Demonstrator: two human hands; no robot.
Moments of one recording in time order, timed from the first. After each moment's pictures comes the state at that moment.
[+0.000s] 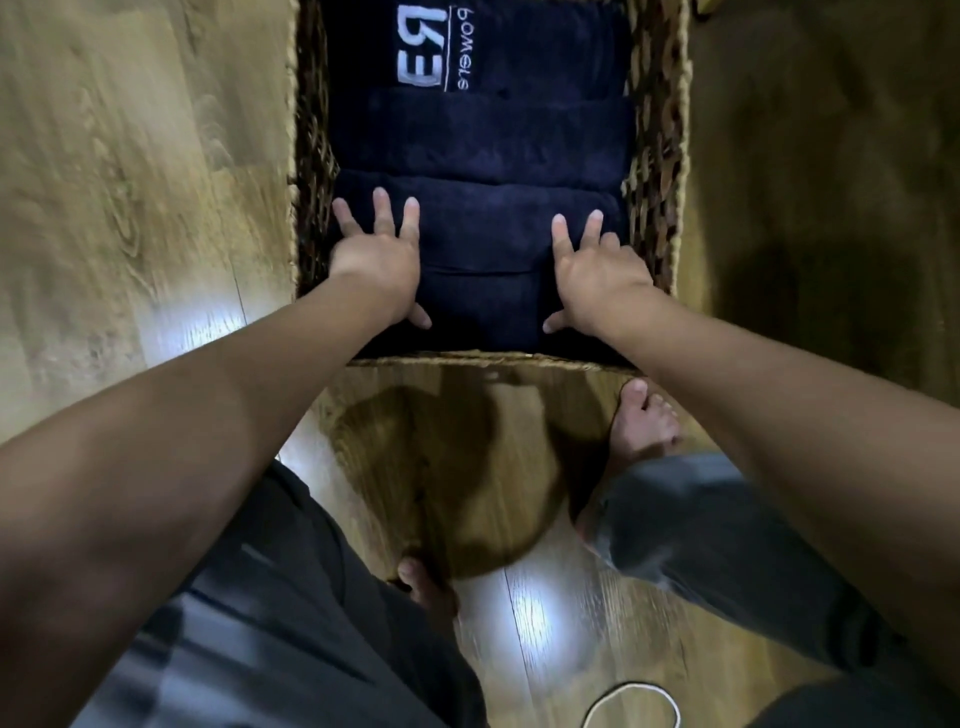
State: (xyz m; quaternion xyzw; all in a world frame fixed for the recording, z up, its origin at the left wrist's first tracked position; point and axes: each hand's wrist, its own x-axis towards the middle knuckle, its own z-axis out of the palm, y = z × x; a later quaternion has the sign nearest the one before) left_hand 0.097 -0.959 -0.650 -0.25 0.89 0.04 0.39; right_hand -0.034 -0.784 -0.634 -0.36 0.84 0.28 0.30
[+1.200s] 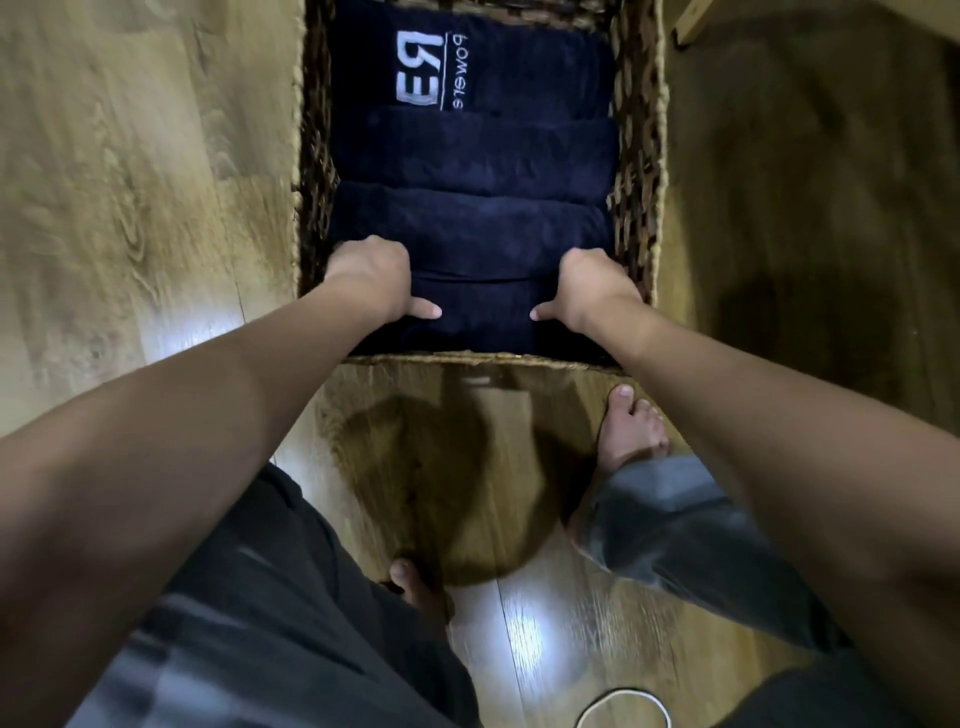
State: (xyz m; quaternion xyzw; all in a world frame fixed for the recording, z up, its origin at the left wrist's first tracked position) left_hand 0.101 -0.958 -0.633 -0.28 0.88 0.08 0.38; right_hand -0.033 -0.780 -0.615 -0.25 0.90 0.09 0.35
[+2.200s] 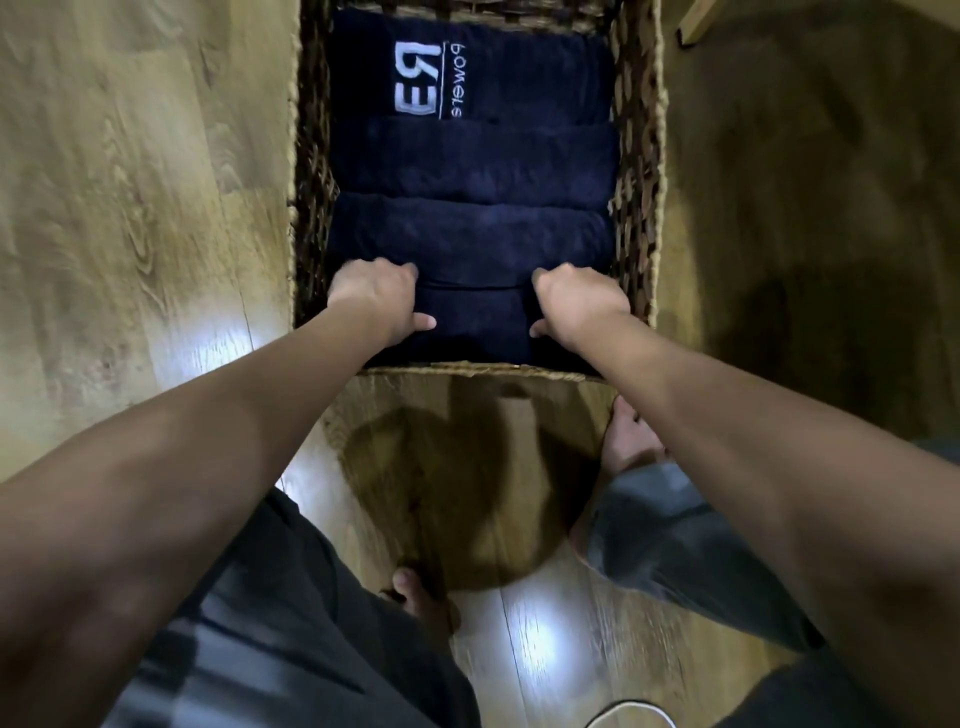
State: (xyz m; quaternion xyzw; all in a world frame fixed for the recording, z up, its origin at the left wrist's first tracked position) left_hand 0.105 -0.951 -0.646 -0.20 0.91 0.00 0.36; right_hand -0.034 -0.780 -0.632 -0.41 0.84 0.18 0.32
